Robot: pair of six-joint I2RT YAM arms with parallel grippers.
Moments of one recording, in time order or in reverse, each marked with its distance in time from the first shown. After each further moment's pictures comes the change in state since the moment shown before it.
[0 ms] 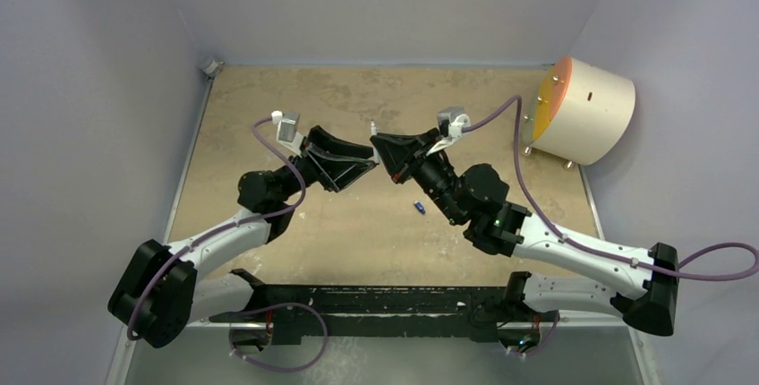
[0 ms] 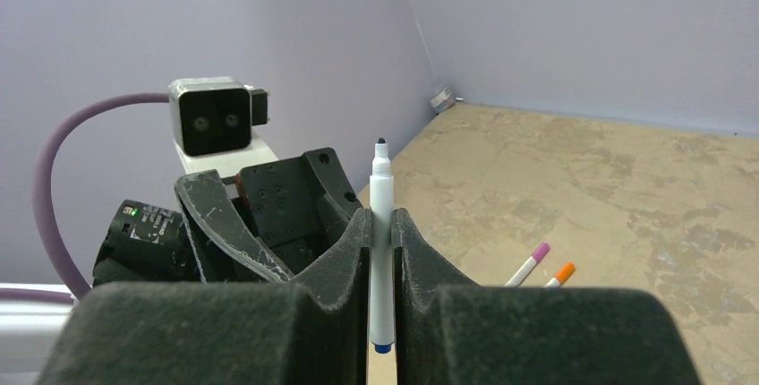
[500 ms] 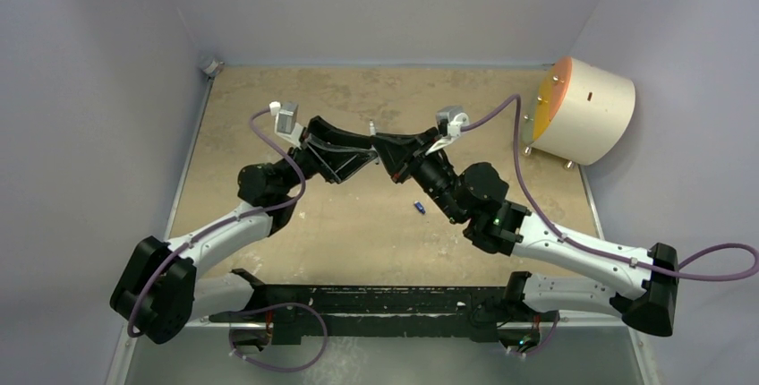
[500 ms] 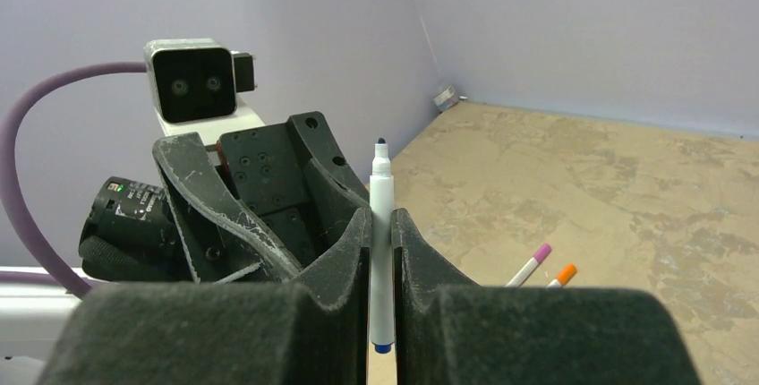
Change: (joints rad) left arm -0.012 0.029 0.076 0.000 -0.008 0.000; right arm -0.011 0.013 0.006 0.001 -0.029 -0.006
